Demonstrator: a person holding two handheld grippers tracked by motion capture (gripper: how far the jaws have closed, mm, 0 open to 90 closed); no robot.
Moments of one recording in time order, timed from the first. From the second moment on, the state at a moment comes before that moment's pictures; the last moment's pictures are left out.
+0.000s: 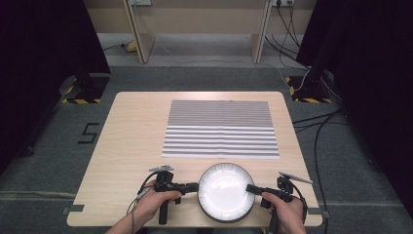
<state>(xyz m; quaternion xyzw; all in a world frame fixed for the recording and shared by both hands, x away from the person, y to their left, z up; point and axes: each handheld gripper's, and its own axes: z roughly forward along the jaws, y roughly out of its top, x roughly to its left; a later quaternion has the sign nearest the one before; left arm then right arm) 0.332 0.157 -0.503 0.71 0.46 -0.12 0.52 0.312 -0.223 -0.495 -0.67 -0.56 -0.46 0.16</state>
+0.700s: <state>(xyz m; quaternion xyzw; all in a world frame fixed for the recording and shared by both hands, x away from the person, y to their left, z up) 0.317 0.197 -0.475 0.70 0.41 -0.02 0.59 0.317 -0.227 -0.486 -0.67 -0.54 -0.47 0.17</state>
